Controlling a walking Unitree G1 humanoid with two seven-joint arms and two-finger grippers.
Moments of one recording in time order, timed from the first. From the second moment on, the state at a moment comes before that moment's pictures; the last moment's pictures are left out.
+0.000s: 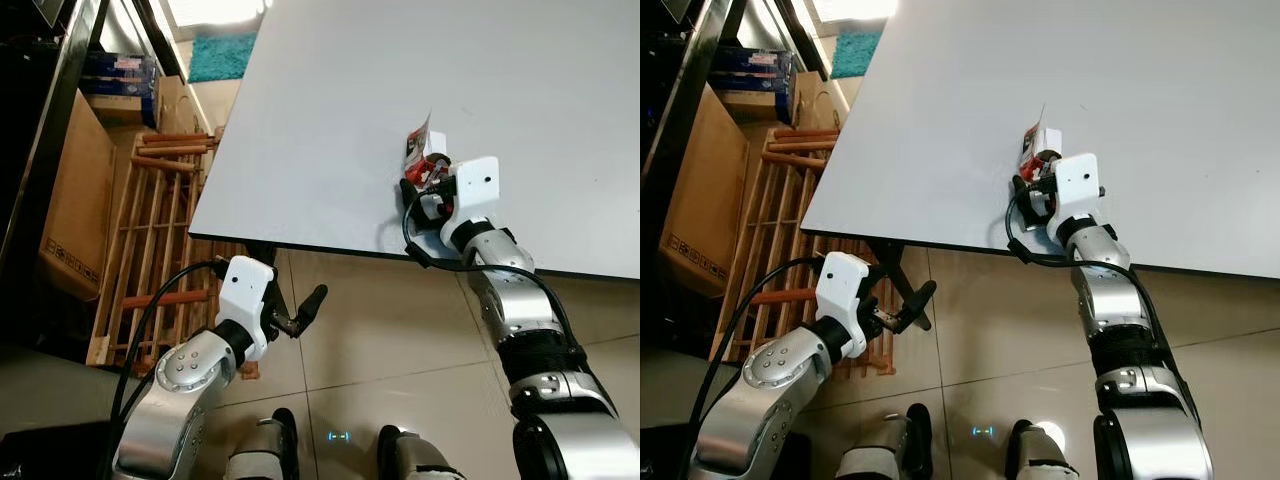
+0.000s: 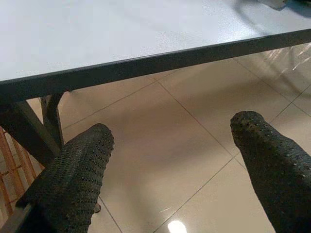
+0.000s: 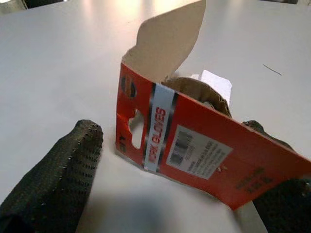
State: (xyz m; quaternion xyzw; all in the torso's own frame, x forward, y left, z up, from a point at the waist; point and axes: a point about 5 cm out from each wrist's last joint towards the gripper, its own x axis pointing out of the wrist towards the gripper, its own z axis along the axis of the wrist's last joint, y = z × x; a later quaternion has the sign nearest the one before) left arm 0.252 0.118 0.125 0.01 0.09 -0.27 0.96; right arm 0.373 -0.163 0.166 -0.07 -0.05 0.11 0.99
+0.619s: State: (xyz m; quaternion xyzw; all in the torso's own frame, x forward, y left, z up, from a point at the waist) left arm 0.249 0.119 0.128 0.02 0.09 -0.27 0.96; right arm 0.385 -0.145 0.174 -0.05 -0.07 0.12 0.99
